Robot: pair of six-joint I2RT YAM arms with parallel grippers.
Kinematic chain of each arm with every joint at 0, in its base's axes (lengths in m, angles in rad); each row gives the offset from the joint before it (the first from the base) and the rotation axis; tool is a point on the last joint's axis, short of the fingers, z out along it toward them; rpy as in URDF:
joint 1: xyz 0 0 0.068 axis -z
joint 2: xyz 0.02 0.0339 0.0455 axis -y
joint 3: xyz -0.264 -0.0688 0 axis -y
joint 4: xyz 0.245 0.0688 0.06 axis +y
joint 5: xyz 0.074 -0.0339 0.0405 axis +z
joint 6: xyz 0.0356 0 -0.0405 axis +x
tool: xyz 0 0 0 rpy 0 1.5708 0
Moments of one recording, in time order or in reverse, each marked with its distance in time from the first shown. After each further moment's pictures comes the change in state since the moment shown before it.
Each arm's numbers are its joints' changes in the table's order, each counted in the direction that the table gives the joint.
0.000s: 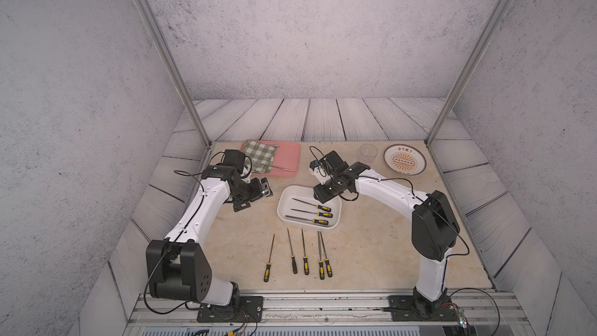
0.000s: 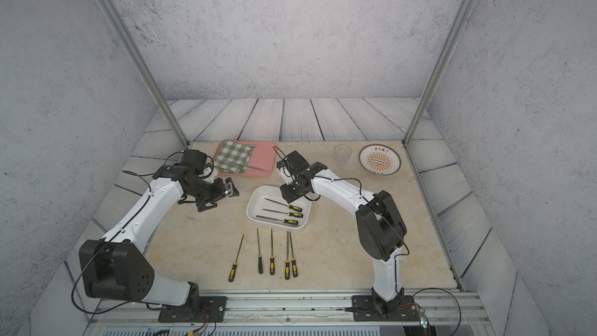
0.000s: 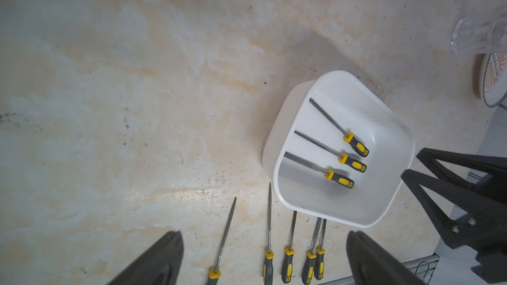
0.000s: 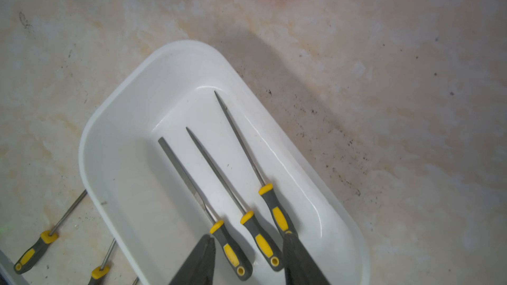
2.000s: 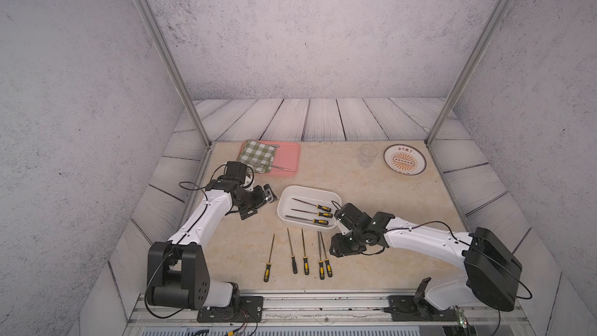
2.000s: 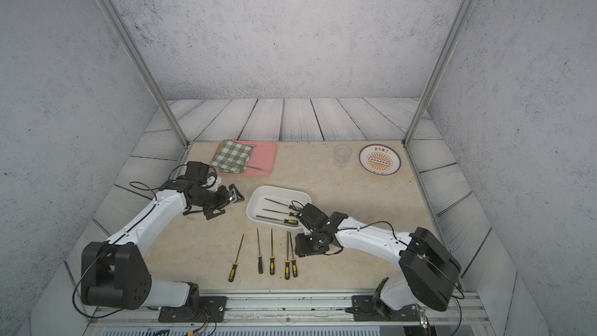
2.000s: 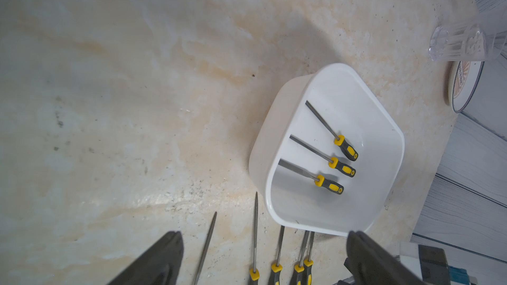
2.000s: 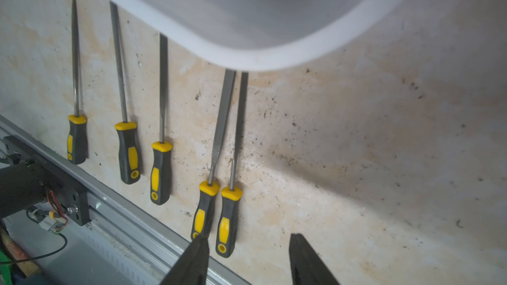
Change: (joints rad) left arm 0.000 0.031 -0.207 -0.232 -0.116 -0.098; right arm -0.221 0.428 -0.687 -0.110 0.113 0.570
